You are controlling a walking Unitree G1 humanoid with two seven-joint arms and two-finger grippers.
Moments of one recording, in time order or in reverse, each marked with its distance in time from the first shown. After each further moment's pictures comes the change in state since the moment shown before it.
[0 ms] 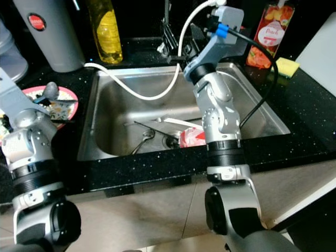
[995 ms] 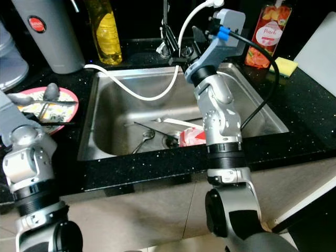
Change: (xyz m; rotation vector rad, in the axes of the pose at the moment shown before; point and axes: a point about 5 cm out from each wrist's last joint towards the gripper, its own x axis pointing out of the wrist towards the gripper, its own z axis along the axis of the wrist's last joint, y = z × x) left arm -0.003 0.026 -0.022 0.012 -0.009 0.135; right arm -0.003 -0.001 -0.002 0.005 0.010 -0.012
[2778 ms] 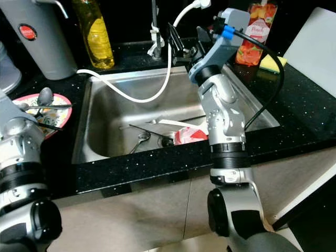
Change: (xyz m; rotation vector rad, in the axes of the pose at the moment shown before) left arm 0.043 -0.005 0.009 0.012 -0.014 -0.113; right arm -0.002 -0.005 0.003 -0.012 0.006 -0.015
